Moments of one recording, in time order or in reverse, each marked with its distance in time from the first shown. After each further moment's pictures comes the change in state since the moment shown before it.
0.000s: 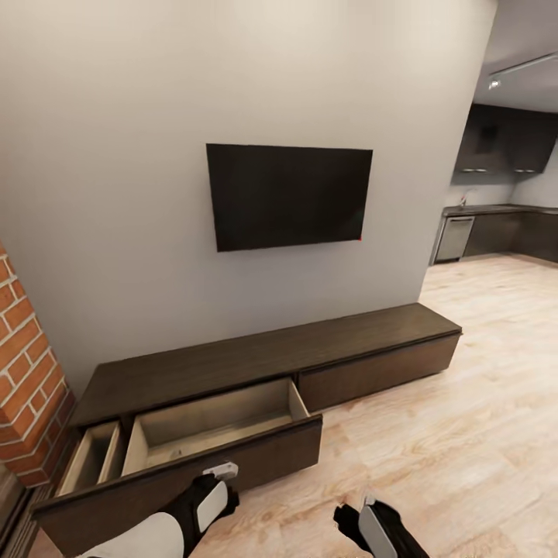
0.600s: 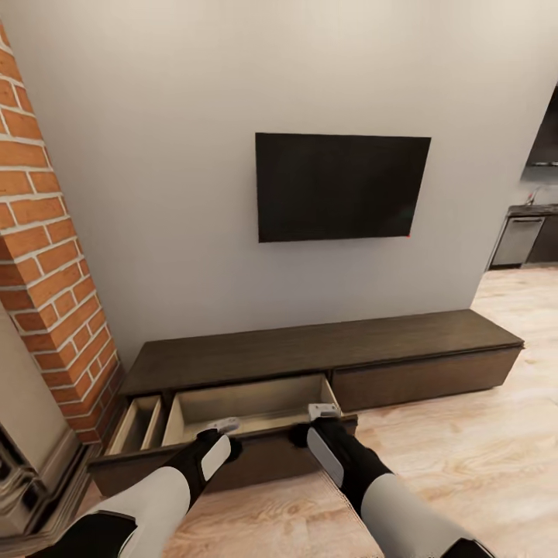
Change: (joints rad) left arm -0.133 0.000 0.009 -0.032 0.011 0.006 0.002; right arm -0.307 0.059 0.465 0.017 0.003 0.091 0.000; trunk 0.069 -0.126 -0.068
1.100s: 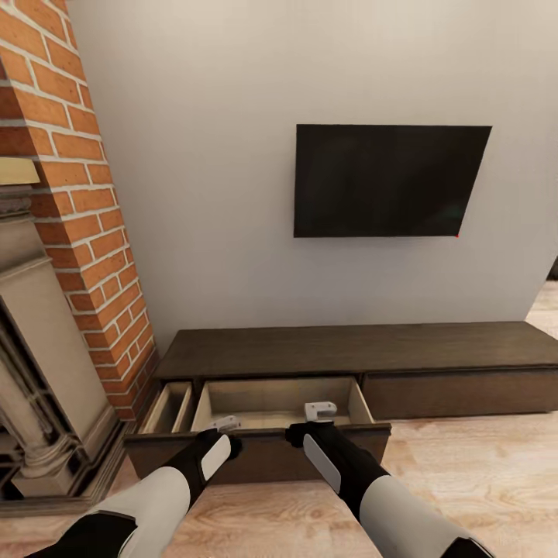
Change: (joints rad) left arm 0.000 0.000 0.000 -0.001 0.001 -0.024 0.002; right arm -0.001 0.000 0.077 0.016 -0.003 -0.081 0.002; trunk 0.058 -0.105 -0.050
